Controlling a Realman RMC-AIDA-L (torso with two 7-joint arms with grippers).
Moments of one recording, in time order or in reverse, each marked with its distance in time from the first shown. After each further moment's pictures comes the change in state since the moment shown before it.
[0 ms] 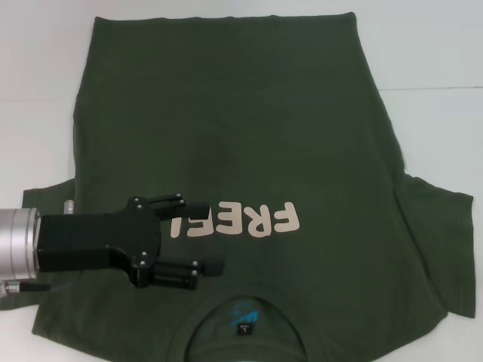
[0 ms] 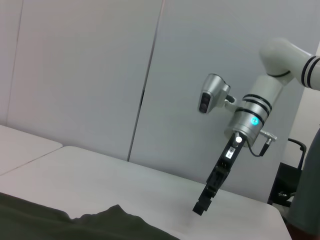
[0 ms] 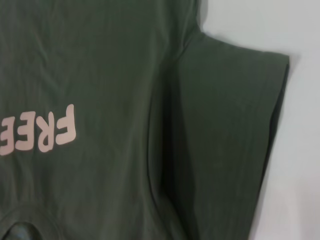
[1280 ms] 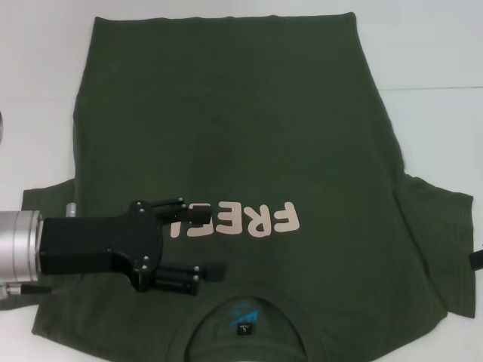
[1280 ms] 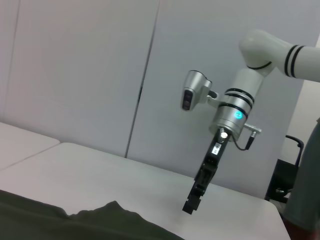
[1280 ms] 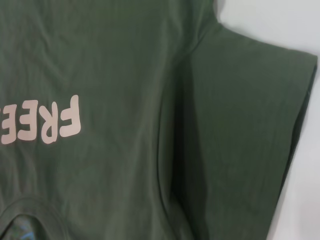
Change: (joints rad) left arm 0.002 0.000 0.016 0.000 0.001 -0.003 0.000; right arm 0.082 -0.083 -0.090 0.210 0.006 0.068 0.038
